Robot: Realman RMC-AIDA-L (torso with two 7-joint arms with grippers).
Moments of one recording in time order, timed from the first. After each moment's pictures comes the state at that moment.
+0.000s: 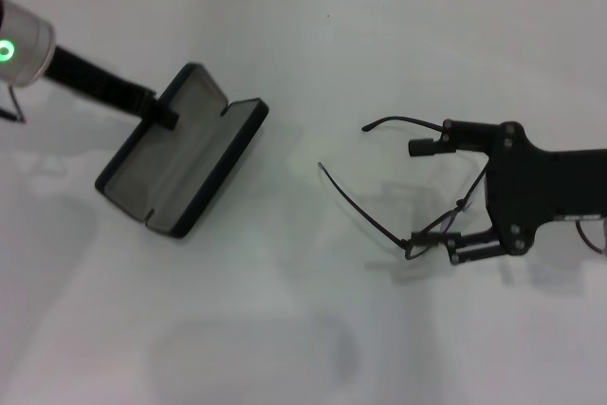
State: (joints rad) left arm -1.17 -2.05 2.85 -0.81 0.35 1.52 -1.94; right arm 0.54 1.98 -1.17 -0.61 -1.56 -1.66 0.77
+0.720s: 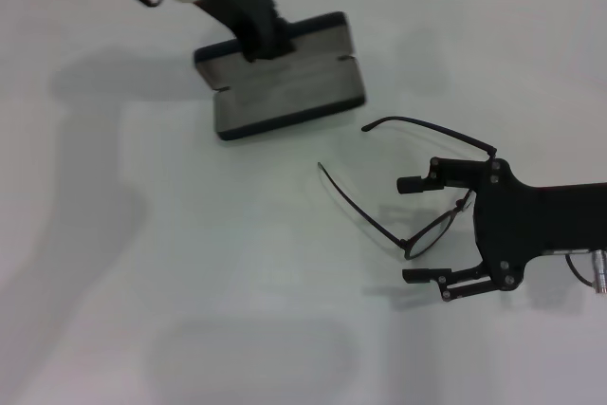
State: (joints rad) left arm -1.42 -2.09 2.85 -0.52 0.43 1.15 -1.30; right arm 0.51 2.01 -1.17 -0.60 -1.61 -1.67 0.75
